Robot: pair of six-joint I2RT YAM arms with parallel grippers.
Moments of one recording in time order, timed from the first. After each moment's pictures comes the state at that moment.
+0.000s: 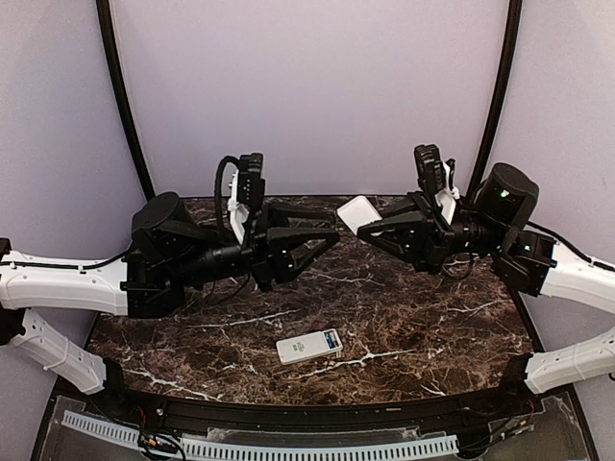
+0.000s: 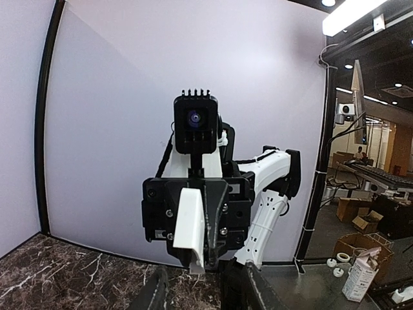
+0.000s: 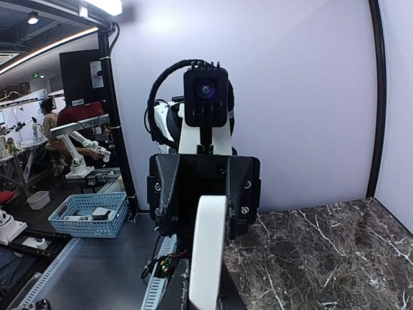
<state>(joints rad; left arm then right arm) -1.16 1.31 0.94 0.67 0.31 -0.22 0.90 1.05 0.90 0.30 -0.76 0.19</state>
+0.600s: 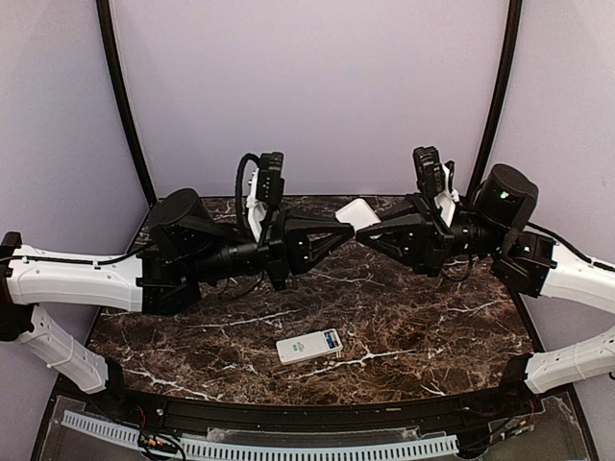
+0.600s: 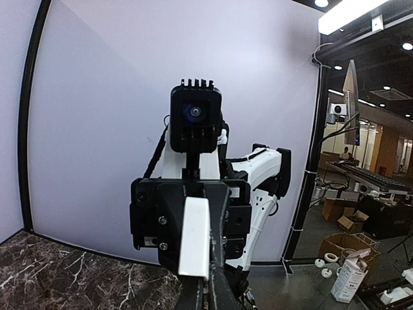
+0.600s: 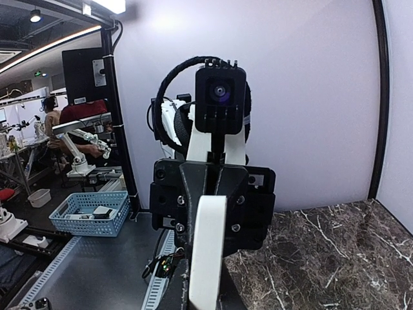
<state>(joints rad) -1.16 1.39 1.00 0.68 0.36 -0.26 0.92 1.05 0.90 0.30 -0.76 0.18</state>
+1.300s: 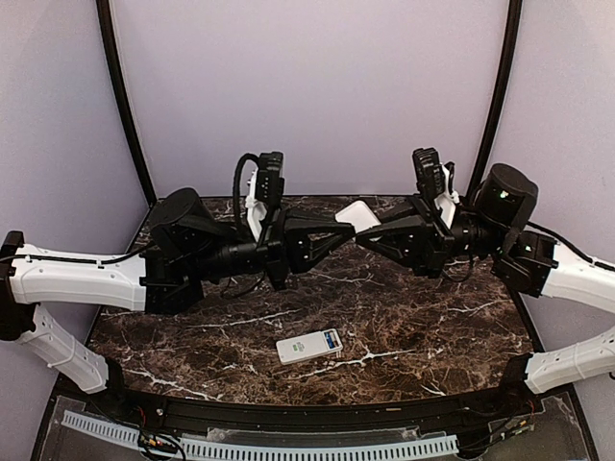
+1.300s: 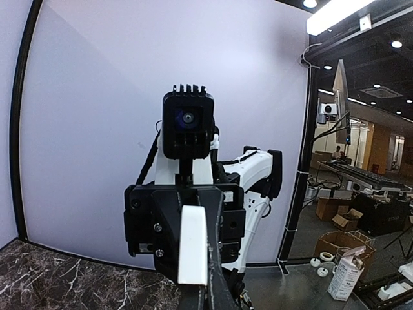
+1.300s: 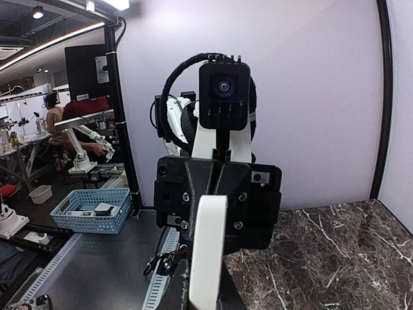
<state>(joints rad) -1.16 1.41 1.01 0.73 0.41 -0.27 0.93 1.04 0.91 0.28 -0.76 0.16</state>
